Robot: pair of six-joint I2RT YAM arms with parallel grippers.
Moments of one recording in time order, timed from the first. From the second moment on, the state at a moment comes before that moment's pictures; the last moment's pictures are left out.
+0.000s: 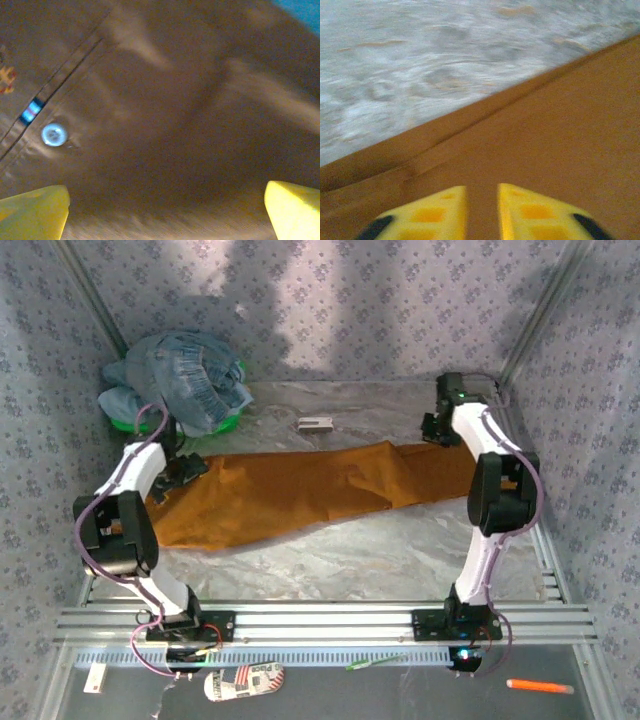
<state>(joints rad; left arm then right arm) 0.11 1.63 1.15 -0.84 -0.07 -0.58 0.00 1.98 1.62 -0.81 0.04 0.32</state>
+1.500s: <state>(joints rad) 0.38 1.74 1.22 -0.78 0.07 -0.74 -0.34 2.07 1.52 -0.87 0.02 0.37</state>
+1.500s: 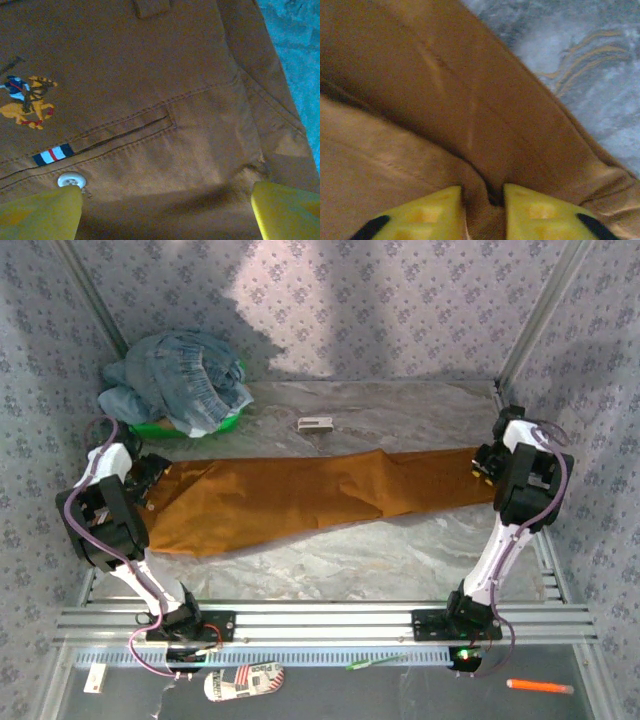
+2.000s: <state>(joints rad) 0.38 1.72 1.22 -0.79 0.09 -0.73 -0.32 1.91 1.48 -0.89 0.06 0.39</state>
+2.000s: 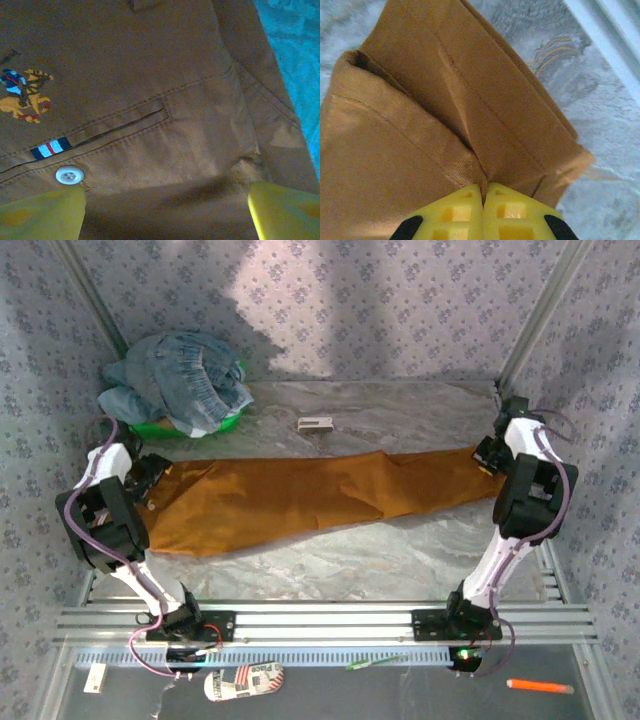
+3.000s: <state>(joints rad) 0.37 1.71 1.20 -0.79 0.14 -0.72 -0.34 1.97 1.38 -0.88 0.13 0.45</state>
